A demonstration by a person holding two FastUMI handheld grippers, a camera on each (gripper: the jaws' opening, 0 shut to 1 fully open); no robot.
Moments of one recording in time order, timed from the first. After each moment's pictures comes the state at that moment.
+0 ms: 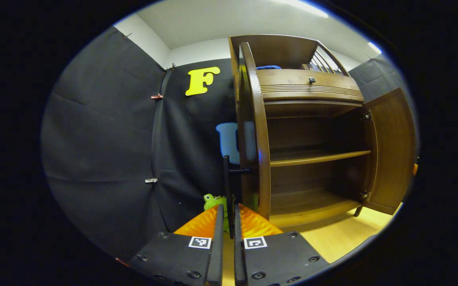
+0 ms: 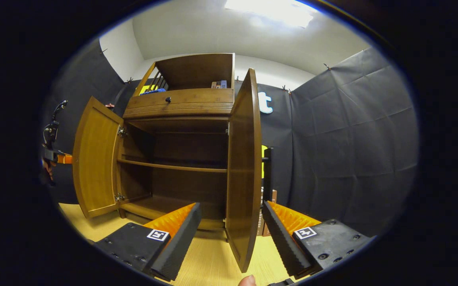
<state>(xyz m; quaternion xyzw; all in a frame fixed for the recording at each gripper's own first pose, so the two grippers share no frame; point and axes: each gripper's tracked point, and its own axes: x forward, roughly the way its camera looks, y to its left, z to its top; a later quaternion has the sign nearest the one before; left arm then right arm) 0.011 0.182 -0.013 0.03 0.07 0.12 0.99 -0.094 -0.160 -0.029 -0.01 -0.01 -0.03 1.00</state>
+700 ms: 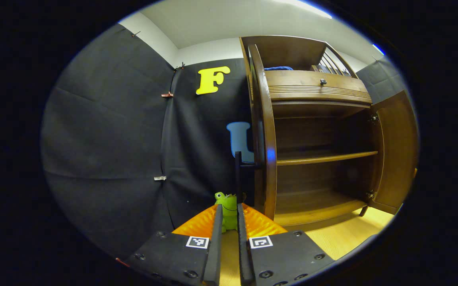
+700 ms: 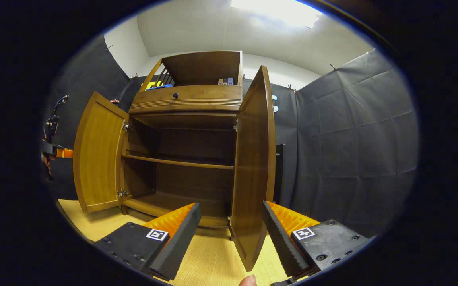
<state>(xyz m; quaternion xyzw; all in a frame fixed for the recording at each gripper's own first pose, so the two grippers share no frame) -0.009 0.192 -0.009 0.01 0.06 0.14 0.99 -0.095 -0.149 -0.036 -0.02 0.00 -0.02 1.00</state>
